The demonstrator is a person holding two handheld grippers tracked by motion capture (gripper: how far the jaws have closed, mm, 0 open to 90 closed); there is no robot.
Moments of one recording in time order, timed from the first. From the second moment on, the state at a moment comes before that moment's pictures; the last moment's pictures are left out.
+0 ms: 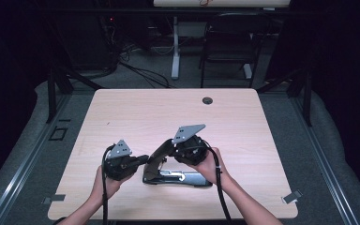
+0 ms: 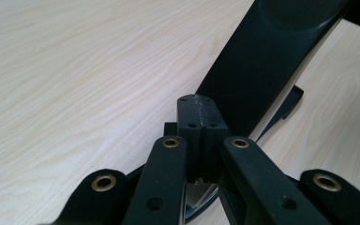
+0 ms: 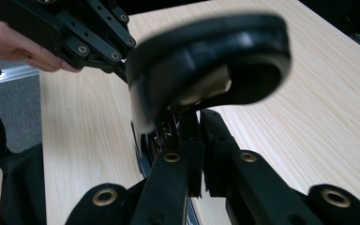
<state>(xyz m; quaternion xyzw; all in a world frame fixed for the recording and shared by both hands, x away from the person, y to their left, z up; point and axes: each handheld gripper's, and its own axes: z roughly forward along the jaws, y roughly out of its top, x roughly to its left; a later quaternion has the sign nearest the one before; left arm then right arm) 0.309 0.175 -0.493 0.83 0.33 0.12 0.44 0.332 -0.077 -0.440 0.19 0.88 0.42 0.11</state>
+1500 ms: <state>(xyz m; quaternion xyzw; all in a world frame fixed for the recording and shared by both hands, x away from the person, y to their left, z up) 0.310 0.173 -0.503 0.84 0.34 0.07 0.41 0.328 -0.112 -0.460 0.22 0.89 0.39 0.11</state>
